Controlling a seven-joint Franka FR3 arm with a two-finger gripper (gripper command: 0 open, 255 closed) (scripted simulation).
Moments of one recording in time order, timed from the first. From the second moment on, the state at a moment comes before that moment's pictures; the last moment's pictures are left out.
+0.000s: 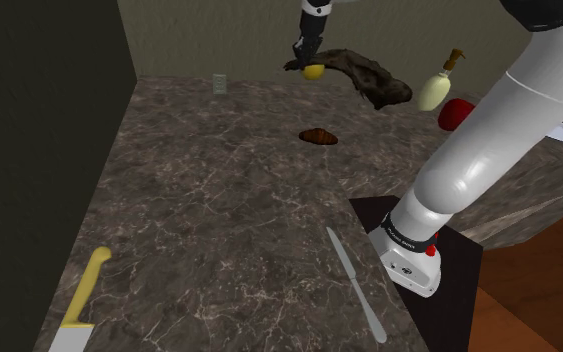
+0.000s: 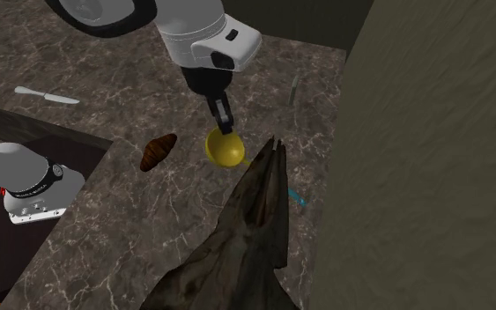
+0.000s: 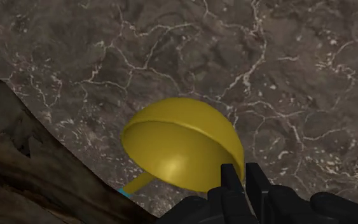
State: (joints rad) arm -0.14 -0.07 -0.16 -2.02 -0.12 2.07 -0.21
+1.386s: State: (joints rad) arm 0.00 -0.75 0.09 -2.59 -0.08 1.93 0.12
